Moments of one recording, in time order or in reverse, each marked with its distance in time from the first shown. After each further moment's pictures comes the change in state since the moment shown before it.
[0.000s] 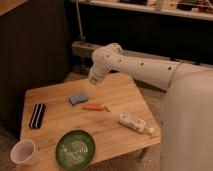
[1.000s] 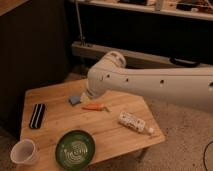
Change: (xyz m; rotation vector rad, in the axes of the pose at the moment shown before) arm 0.009 0.105 -0.099 0.126 -0.035 0.303
